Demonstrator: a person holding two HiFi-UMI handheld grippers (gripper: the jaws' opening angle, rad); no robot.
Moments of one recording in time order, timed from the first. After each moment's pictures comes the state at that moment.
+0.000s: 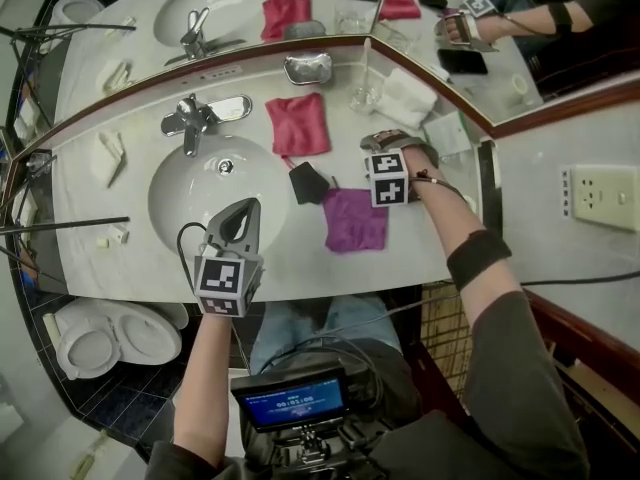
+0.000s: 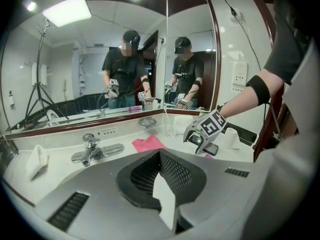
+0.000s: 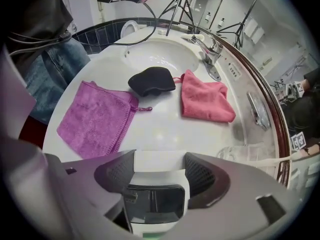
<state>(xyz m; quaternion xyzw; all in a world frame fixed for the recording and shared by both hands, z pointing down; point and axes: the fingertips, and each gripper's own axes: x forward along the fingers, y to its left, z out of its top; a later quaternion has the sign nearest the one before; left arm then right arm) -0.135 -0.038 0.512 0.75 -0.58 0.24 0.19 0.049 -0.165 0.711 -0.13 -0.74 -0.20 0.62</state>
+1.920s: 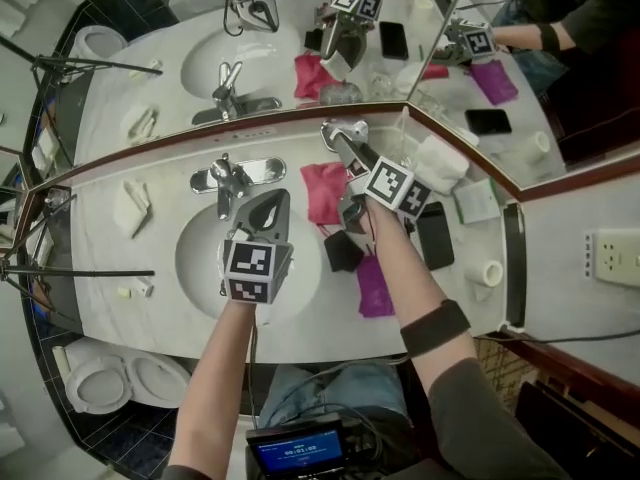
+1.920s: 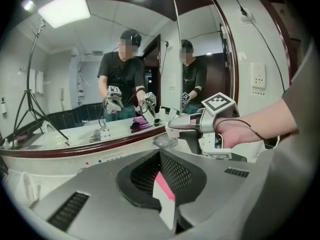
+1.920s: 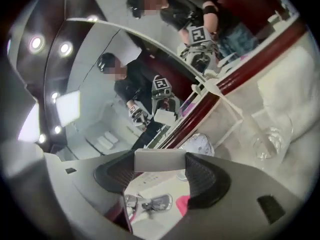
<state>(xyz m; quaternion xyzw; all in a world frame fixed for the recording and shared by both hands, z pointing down) -0.194 -0.178 0.504 0.76 -0.59 0.21 0.15 -0.108 -0.321 0.558 0.38 -0.80 0.47 -0.04</state>
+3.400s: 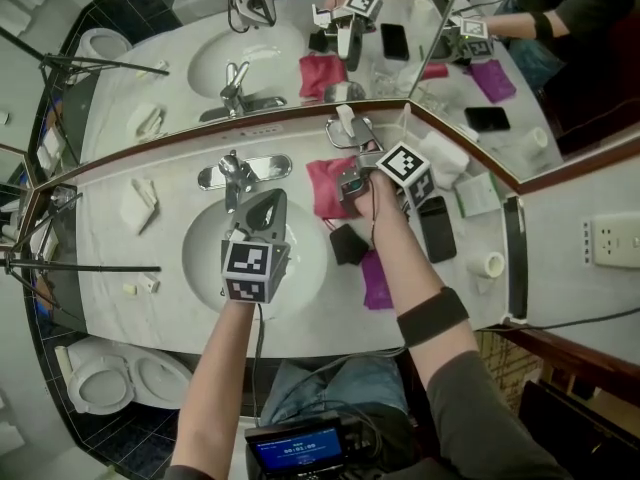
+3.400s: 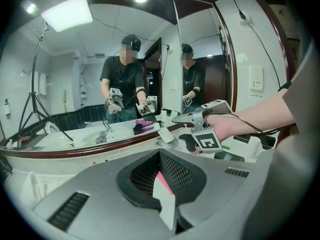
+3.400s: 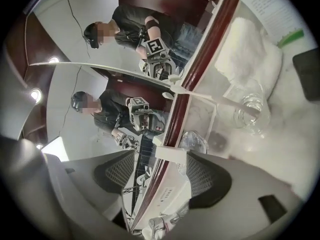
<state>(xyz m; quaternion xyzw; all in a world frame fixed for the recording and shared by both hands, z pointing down) -0.208 -0.155 0.493 0.76 -0.60 0.21 0.15 -0.089 -0.329 0.572 0.44 -0.65 0.60 -0.15</state>
